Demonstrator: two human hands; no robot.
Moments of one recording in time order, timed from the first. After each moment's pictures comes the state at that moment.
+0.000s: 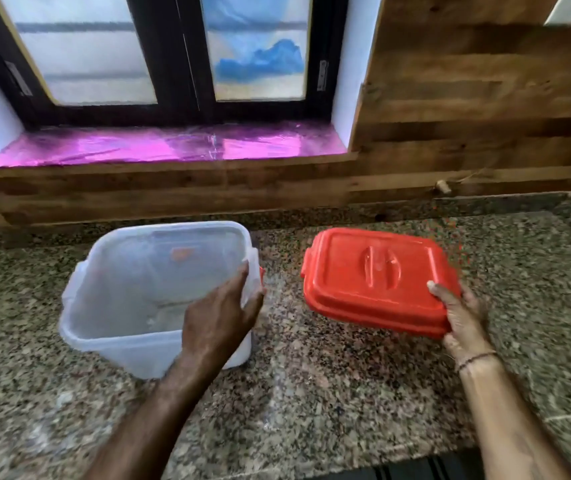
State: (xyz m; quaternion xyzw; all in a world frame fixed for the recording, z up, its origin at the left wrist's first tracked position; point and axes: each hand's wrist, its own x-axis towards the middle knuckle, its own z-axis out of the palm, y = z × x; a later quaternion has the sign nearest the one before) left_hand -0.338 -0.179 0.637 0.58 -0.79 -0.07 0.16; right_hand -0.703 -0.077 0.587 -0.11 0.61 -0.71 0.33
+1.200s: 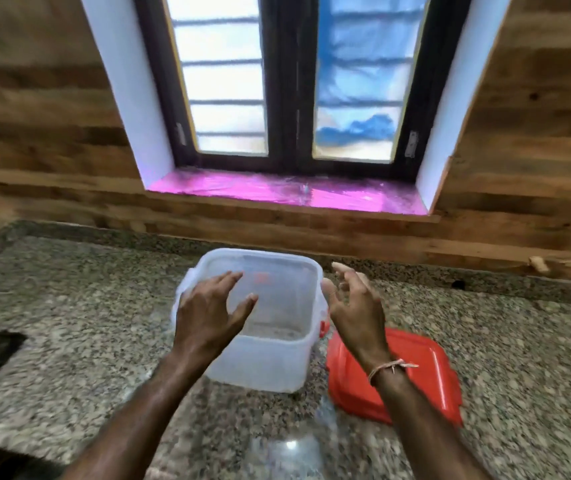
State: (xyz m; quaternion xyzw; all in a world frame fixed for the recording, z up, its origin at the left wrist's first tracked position) left_hand -0.253 -0.158 0.687 0.64 -0.72 0.01 0.27; right_hand -0.494 -0.161 0.669 -0.59 0.65 -0.45 0.17
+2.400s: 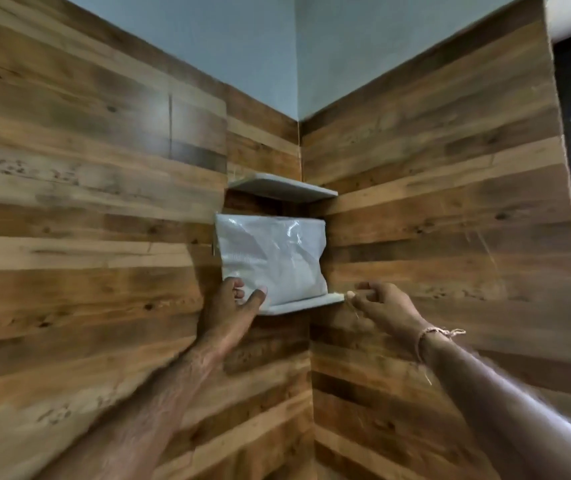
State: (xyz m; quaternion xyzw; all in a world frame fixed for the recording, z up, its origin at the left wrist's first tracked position) left_hand 0.489 -0.341 1.033 0.70 -0.43 0.09 0.57; right_hand 0.269 -0.509 1.034 -0.79 0.30 -0.46 0.28
